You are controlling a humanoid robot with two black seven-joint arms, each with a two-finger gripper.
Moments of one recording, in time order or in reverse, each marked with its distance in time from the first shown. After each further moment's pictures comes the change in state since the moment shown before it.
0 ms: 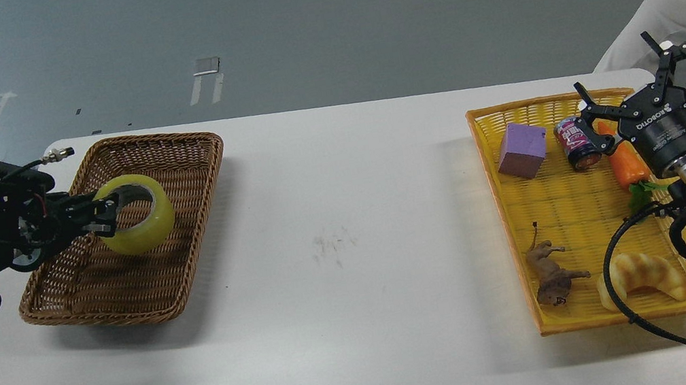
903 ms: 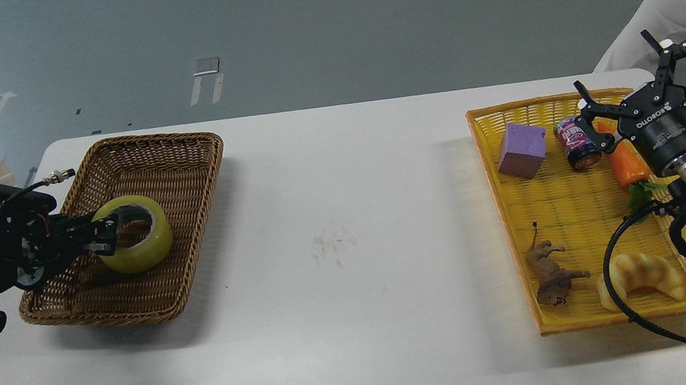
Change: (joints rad) left arm 0.047 -0.026 -0.004 0.047 -0.016 0.027 -0.002; right arm 0.004 0.000 0.000 -0.001 0.000 0.000 0.000
